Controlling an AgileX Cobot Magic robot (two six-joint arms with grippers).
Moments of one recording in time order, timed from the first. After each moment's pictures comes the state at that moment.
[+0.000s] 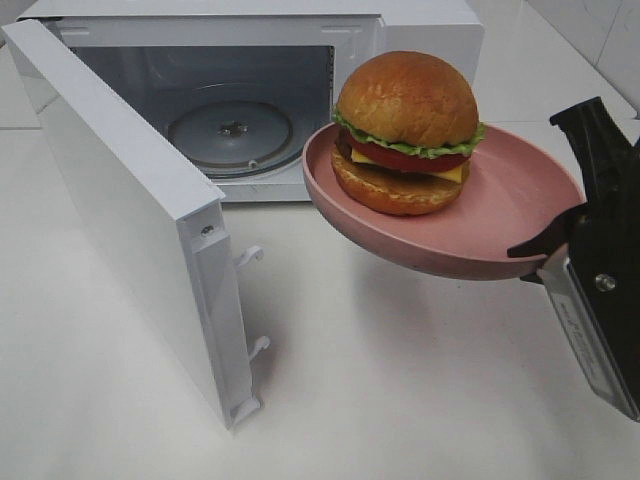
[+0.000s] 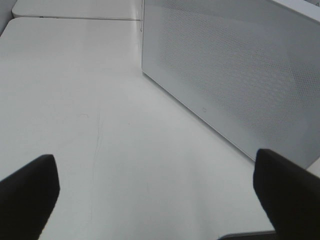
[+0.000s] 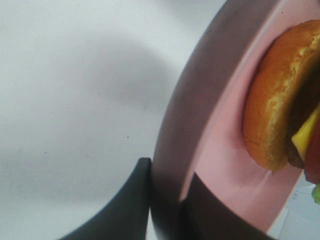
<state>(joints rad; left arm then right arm) 0.00 0.00 -0.51 -0.14 1.07 0.04 0.62 0.96 -0.54 -0.21 0.42 -1.24</state>
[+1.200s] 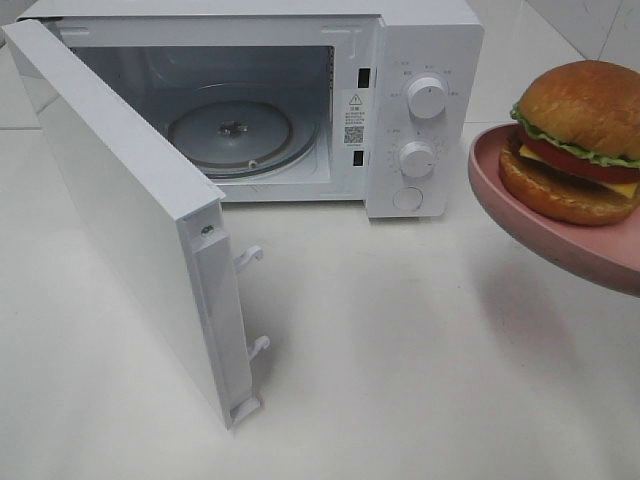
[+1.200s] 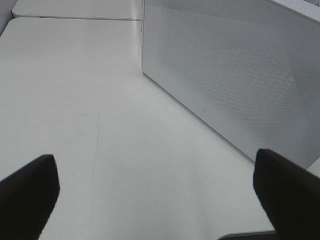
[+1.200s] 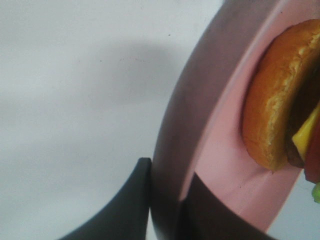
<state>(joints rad) 0.00 0.00 -0.51 -0.14 1.07 0.04 0.62 0.70 -0.47 -0.48 0.76 -0.75</state>
